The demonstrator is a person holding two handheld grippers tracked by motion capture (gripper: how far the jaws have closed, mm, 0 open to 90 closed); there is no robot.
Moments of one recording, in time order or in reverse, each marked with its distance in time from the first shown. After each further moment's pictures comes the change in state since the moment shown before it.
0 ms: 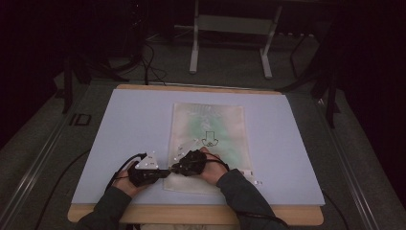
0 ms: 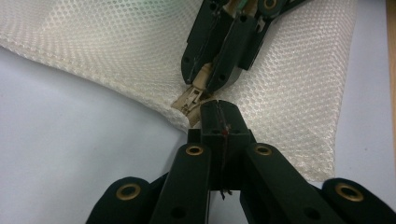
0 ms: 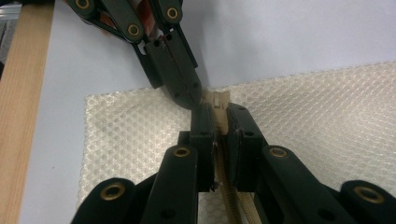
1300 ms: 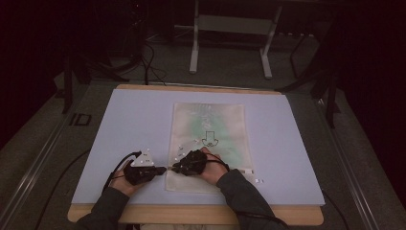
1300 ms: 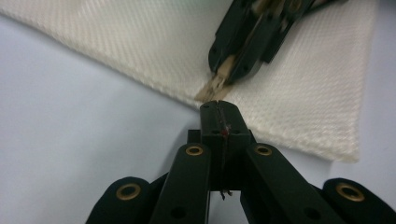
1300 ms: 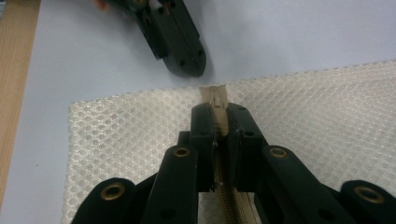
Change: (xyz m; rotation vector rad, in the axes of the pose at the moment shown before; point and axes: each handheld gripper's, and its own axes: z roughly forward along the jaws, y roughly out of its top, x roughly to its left) left arm 0.008 -0.006 -0.012 -0.061 0.032 -0.056; right arm -0.002 -0.004 0.001 0.001 -0.021 -0.006
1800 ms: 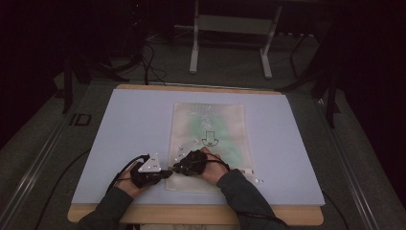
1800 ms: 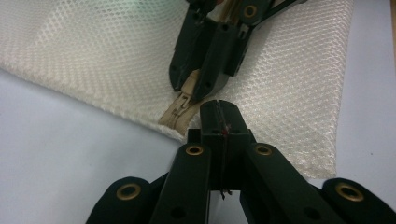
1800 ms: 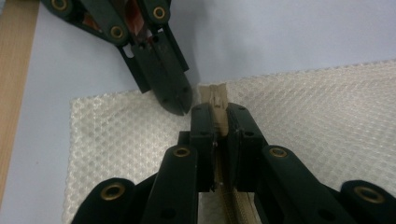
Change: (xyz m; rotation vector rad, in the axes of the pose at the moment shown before) left arm -0.016 0.008 0.017 0.060 -0.006 0.114; right arm 0.001 0.000 -0.001 0.006 -0.004 -0.016
